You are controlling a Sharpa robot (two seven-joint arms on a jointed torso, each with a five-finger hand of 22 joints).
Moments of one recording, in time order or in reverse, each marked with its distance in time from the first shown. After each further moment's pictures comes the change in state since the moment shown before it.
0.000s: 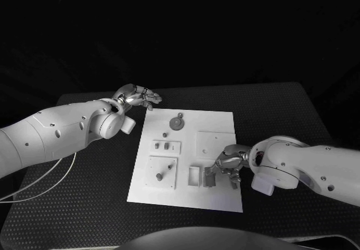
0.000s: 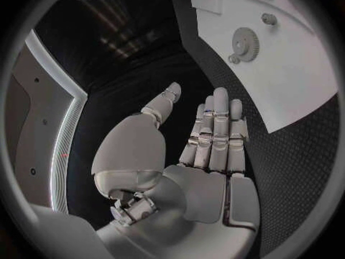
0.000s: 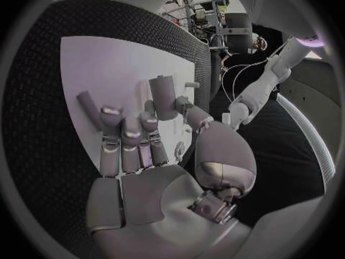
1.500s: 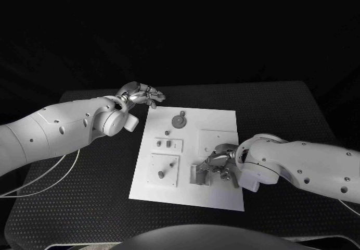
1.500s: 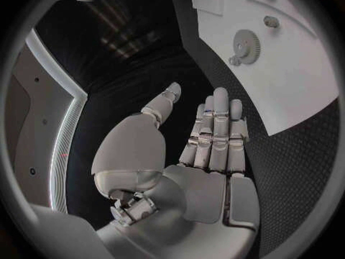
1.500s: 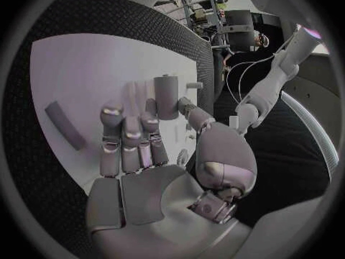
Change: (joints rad) left arm 0.000 0.004 0.000 0.005 0.000 0.001 -0.003; left_hand 0.000 0.000 0.003 0.003 0.000 0.000 0.000 0.000 0.000 0.000 0.000 0.000 -0.002 0.000 0.000 0.000 0.001 0.000 0.000 0.000 0.000 0.003; right arm 0.008 0.134 -0.031 -0.090 0.052 -0.028 -0.046; right_hand -0.028 -0.016 -0.010 0.010 0.000 0.016 0.009 0.002 -0.004 0.005 0.004 0.000 -0.001 0.007 -0.001 -0.008 0.007 0.004 0.002 0.002 0.001 0.000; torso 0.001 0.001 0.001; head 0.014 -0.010
